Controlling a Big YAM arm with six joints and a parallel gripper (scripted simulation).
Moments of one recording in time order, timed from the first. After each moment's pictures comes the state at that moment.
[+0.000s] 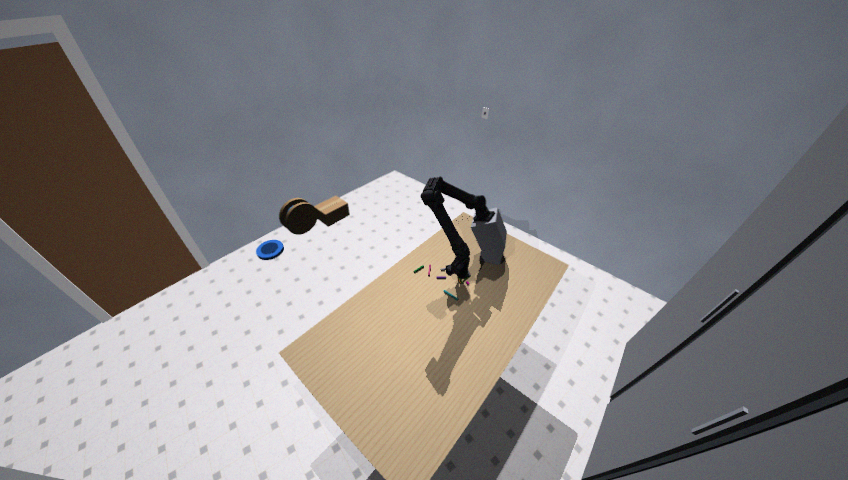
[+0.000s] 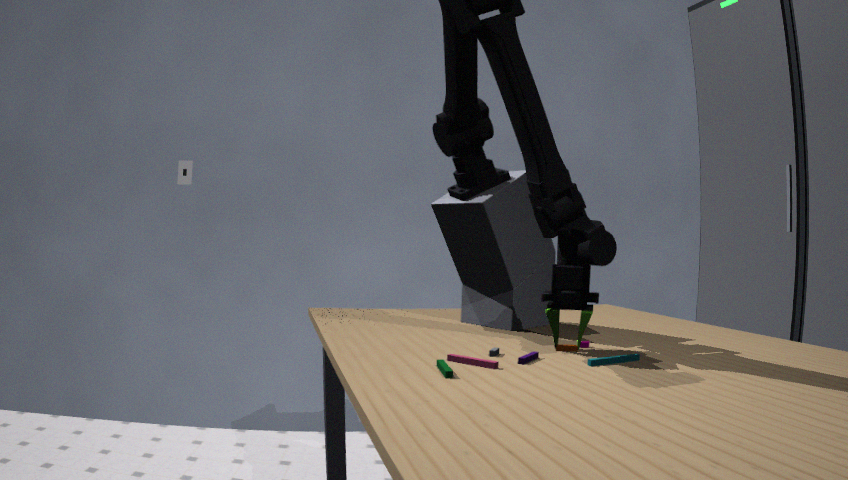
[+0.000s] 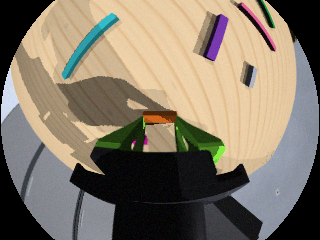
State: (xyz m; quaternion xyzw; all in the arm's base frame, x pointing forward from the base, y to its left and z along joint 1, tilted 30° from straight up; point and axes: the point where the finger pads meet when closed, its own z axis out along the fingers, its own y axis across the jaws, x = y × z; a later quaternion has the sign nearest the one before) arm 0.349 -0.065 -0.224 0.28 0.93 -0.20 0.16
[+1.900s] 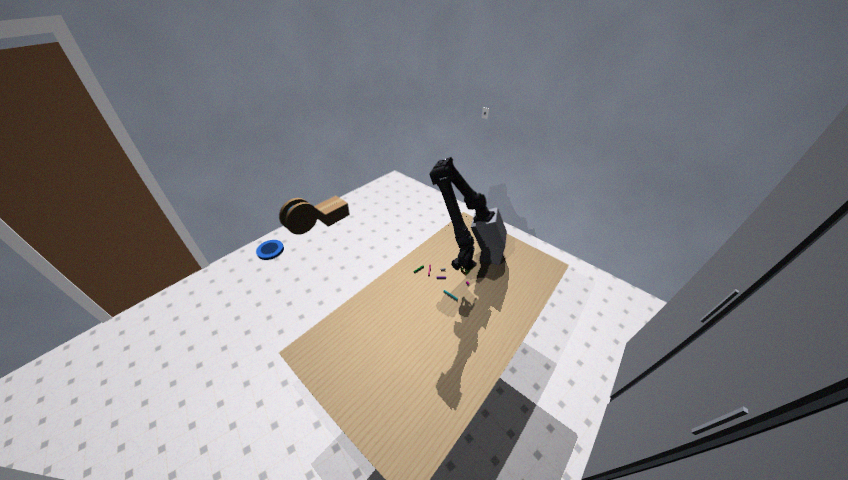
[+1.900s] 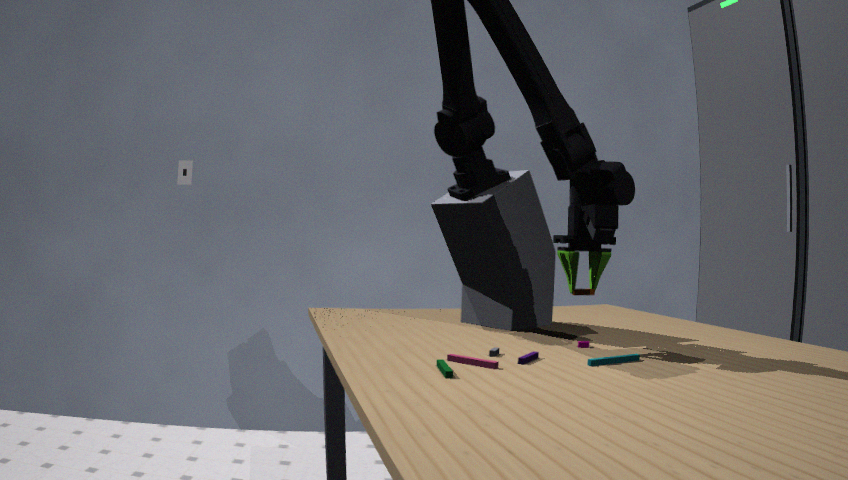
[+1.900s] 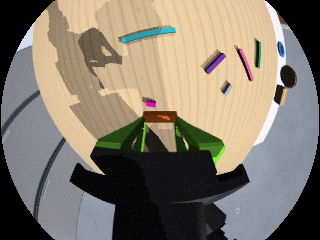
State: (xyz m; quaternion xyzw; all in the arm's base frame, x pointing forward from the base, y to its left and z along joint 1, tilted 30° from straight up) arm 0.339 -0.002 -0.145 0.10 0.96 -0.22 0.12
